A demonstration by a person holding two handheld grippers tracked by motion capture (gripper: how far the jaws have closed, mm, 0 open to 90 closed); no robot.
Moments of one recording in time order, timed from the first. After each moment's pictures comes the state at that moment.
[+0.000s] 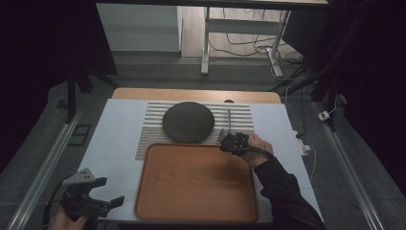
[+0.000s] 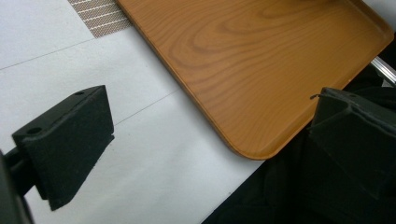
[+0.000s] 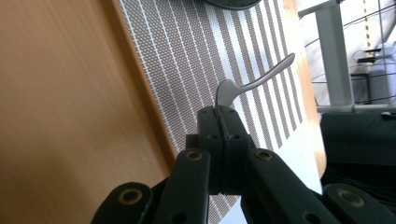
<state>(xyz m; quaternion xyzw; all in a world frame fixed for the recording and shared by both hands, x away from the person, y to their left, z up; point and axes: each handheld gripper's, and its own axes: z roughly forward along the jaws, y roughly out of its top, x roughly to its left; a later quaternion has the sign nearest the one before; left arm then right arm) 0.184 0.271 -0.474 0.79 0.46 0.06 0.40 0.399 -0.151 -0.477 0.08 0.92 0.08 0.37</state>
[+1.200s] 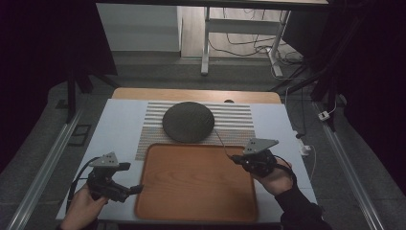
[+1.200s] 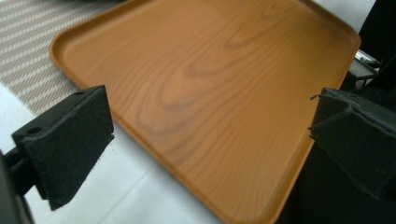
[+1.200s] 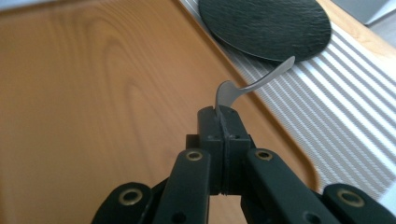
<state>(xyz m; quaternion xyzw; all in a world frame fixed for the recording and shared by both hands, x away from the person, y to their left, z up) 0.240 0.233 -0.468 0.83 0.36 0.04 0.43 0.317 -0.213 -0.427 0.19 0.90 0.37 0.16</state>
